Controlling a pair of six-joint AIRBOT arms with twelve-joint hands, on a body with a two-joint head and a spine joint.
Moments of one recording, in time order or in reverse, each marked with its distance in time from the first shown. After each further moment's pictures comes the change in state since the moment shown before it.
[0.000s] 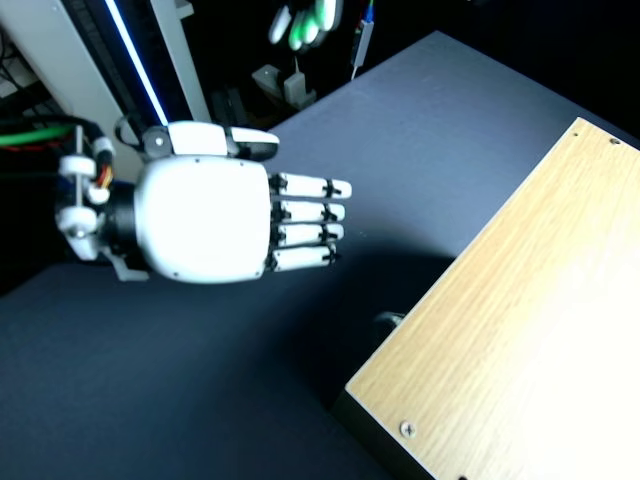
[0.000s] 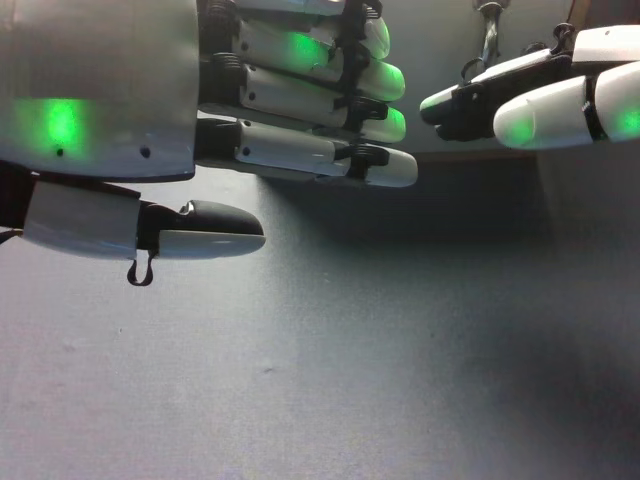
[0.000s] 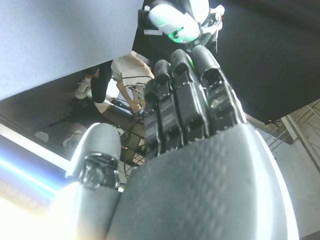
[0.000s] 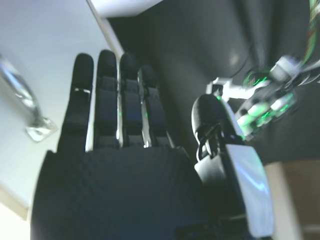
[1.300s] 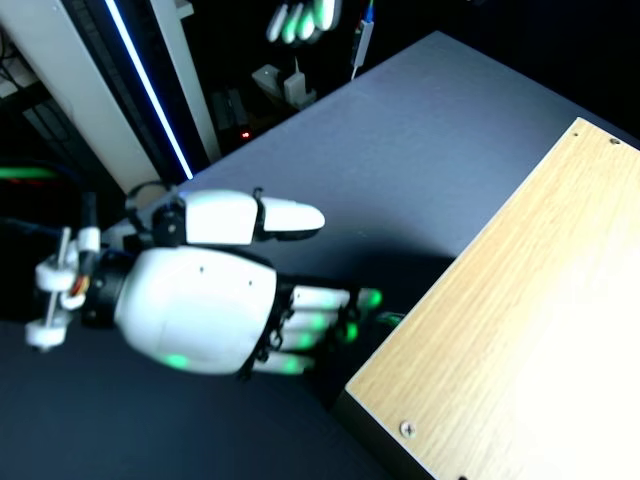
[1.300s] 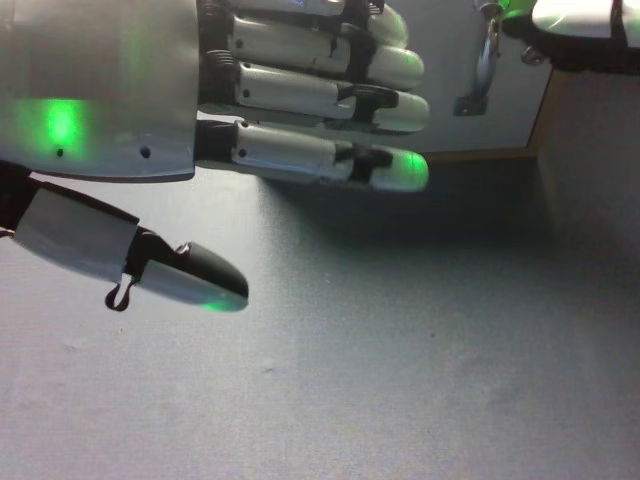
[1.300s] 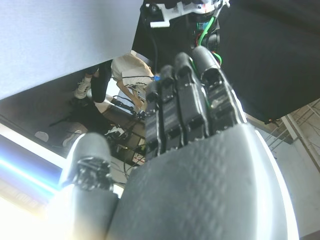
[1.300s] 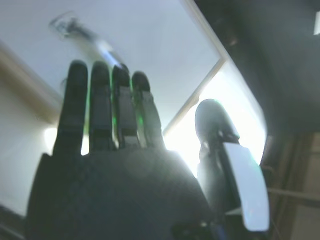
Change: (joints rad) left arm 0.000 0.000 0.000 0.000 0.000 0.000; right arm 0.000 -0.017 0.081 0.143 -0.278 0.160
